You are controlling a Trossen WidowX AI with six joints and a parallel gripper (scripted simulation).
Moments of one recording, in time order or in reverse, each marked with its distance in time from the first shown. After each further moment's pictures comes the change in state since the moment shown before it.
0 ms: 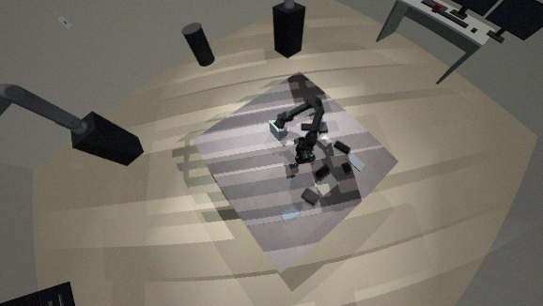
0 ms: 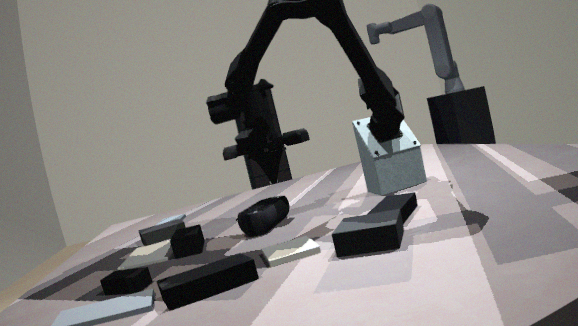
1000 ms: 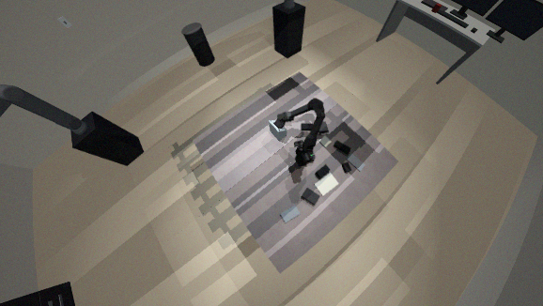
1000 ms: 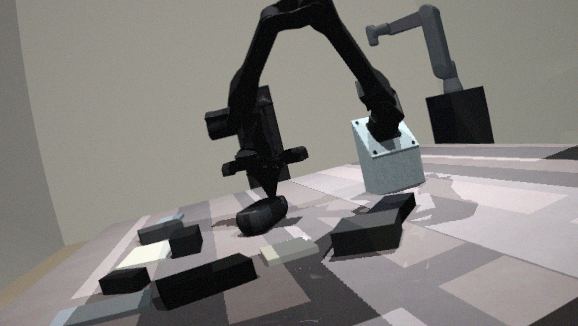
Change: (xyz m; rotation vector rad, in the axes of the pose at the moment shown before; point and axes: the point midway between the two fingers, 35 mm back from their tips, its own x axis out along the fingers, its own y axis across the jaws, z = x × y) arm 0.037 -0.007 0.003 -0.017 0.000 -0.012
